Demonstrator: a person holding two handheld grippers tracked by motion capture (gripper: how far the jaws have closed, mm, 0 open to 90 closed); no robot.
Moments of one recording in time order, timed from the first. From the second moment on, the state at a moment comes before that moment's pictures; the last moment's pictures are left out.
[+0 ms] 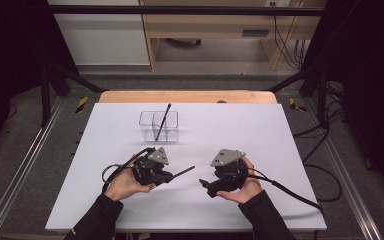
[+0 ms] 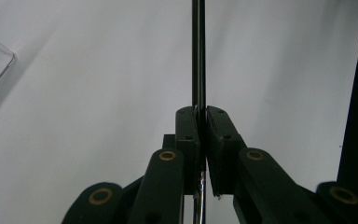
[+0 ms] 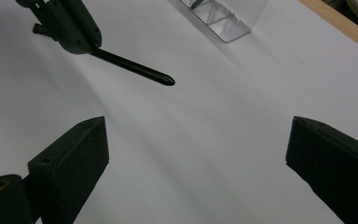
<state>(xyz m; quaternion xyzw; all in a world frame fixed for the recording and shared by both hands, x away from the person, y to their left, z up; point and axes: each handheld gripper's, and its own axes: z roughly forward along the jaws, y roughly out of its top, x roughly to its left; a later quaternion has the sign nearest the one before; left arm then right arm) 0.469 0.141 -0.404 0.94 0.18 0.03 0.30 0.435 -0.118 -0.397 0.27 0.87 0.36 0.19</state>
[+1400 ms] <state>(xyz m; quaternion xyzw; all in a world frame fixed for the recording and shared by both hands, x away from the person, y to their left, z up) 0.483 0.118 -0.393 0.96 0.13 -0.02 0.26 0.426 -0.080 -0.392 0.13 0.94 0.26 0.19</state>
